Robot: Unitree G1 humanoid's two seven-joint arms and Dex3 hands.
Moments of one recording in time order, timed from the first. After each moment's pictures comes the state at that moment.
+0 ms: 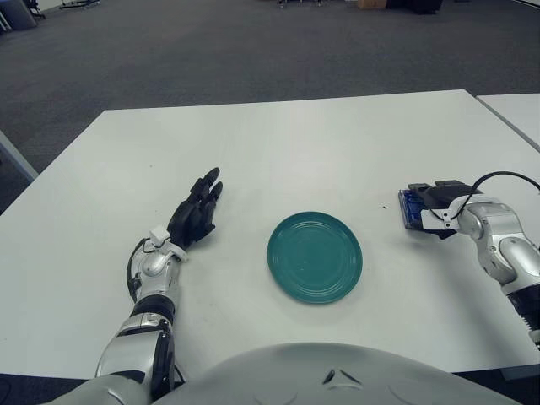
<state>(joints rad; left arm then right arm) -0.21 0.16 0.19 0.99 -0.23 -0.72 -0.67 -0.14 -0.80 0.25 0.00 -0.96 0.18 0.63</state>
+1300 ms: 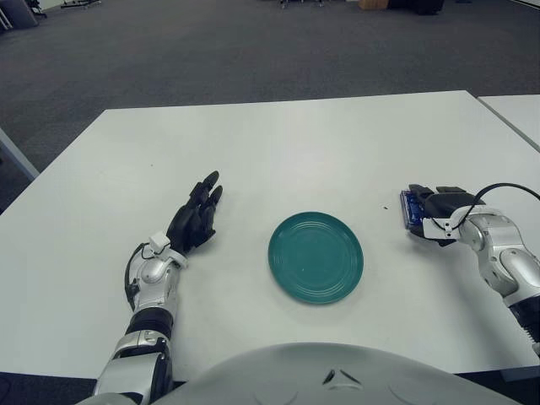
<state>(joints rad) -0.09 0.16 0.17 0.78 -0.23 -0.60 -0.62 -0.06 -0.80 0.25 0.00 -0.93 0.20 0.53</state>
